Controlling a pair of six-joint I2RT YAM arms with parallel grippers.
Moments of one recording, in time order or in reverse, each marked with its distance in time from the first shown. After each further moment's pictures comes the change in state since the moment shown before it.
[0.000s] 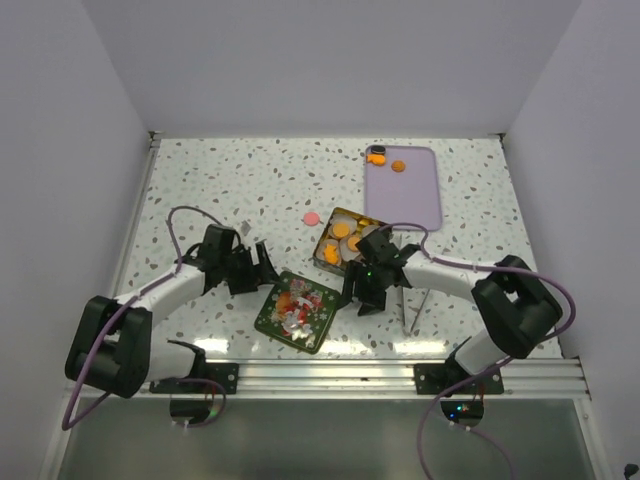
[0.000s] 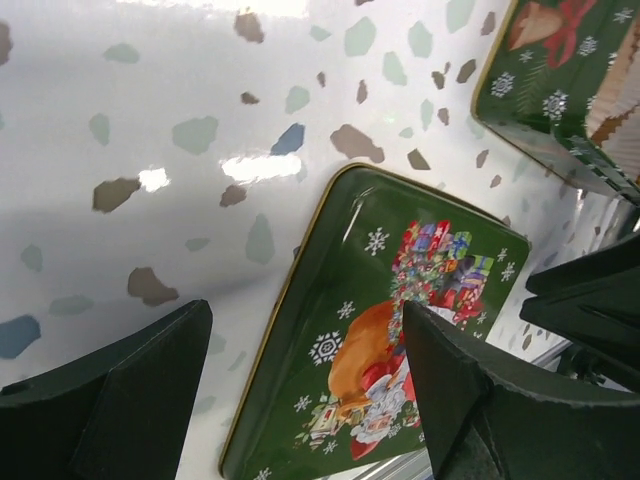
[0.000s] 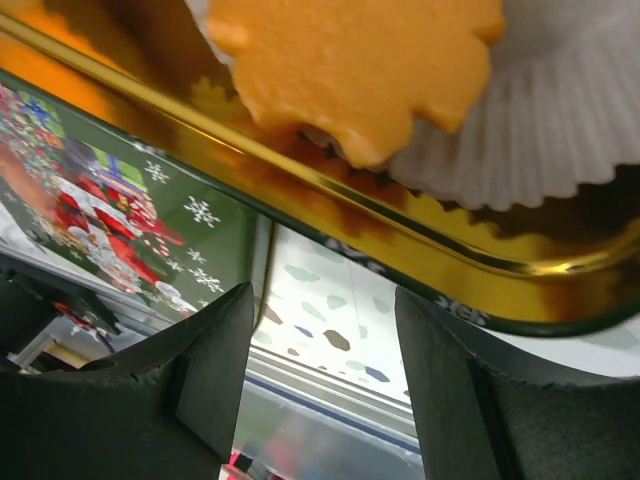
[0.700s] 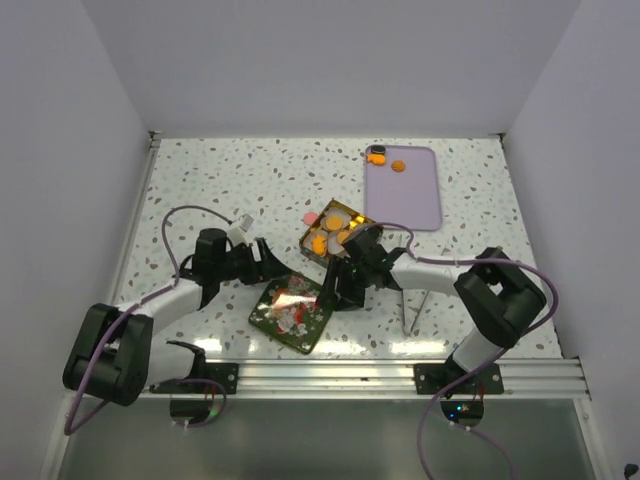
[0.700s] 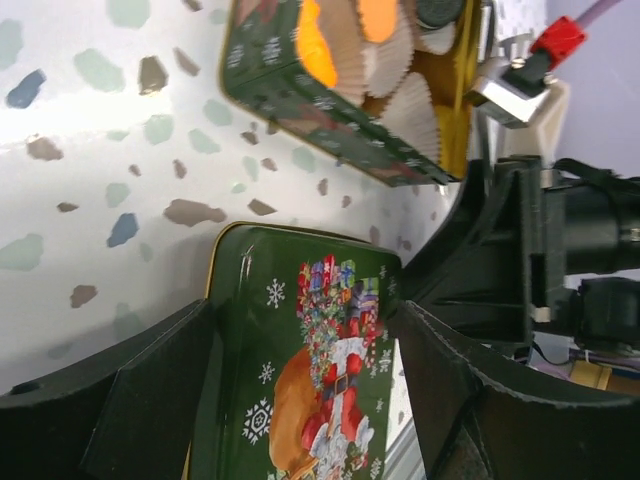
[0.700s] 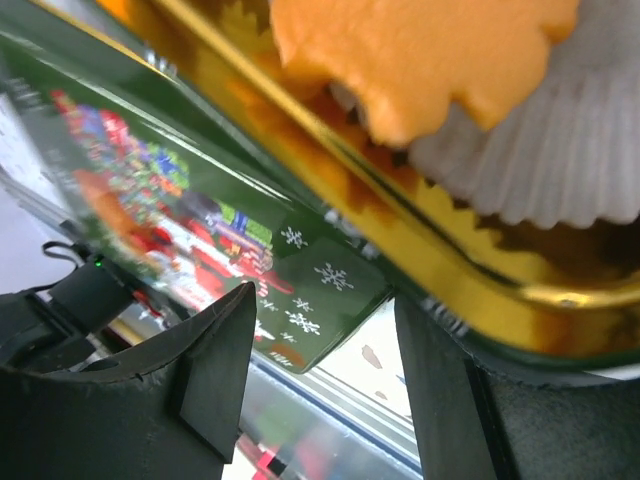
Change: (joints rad) left arm 0.023 -0.025 -0.149 0.463 0.261 -0.017; right arm 0.056 0.091 0.022 0.255 -0.091 0.110
